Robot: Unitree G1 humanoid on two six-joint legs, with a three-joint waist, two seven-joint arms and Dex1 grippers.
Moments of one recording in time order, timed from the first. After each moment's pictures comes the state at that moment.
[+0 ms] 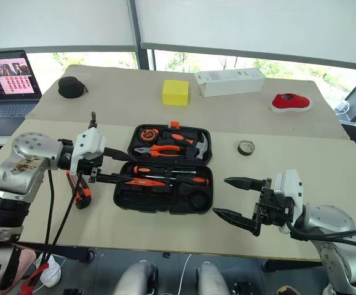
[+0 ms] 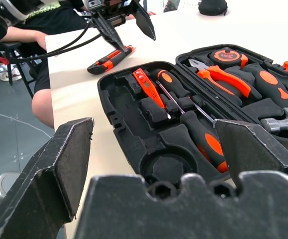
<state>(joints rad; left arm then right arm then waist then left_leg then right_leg) -0.59 0.73 -0.10 0.12 -0.27 0.25 -1.38 0.09 -0.74 -0.24 -0.47 0.73 0.35 1.04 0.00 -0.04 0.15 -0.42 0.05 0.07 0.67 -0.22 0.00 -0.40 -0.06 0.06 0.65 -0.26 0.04</state>
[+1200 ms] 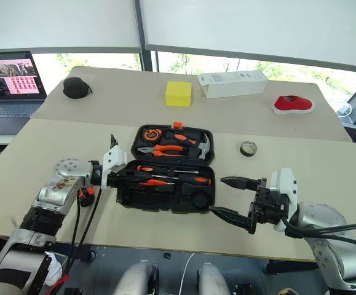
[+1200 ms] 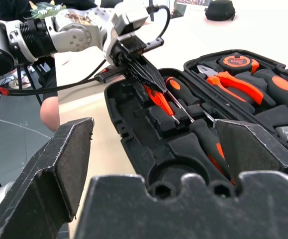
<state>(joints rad) -0.54 0.58 -0.16 0.30 -0.19 0.13 -1.23 0.06 -0.72 -0.21 -0.47 0.73 0.39 1.03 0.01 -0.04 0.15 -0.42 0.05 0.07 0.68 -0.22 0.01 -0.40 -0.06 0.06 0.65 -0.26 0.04</state>
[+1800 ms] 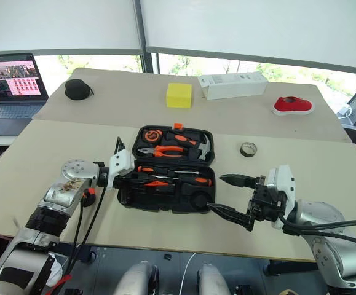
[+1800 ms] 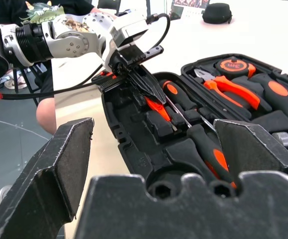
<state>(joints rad) -0.51 0.58 -0.18 0.27 -0.18 0.14 -1.21 0.04 -0.71 -0.20 -0.47 0.73 0.40 1.01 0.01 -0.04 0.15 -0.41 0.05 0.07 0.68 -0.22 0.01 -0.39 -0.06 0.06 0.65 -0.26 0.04</state>
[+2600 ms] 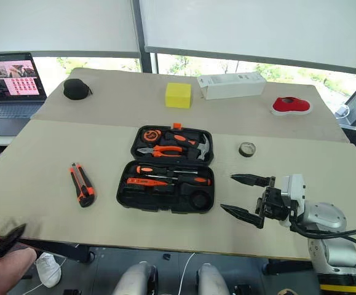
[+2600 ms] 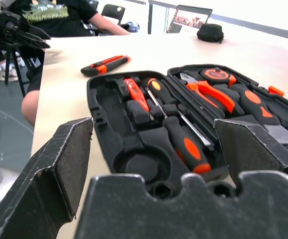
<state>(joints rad) 0.55 0.57 0.87 -0.29 -0.54 0.44 -0.73 -0.04 -0.62 -0.18 -0.12 0.60 0.02 1.26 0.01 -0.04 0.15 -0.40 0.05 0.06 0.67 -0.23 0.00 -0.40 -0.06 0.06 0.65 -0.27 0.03</state>
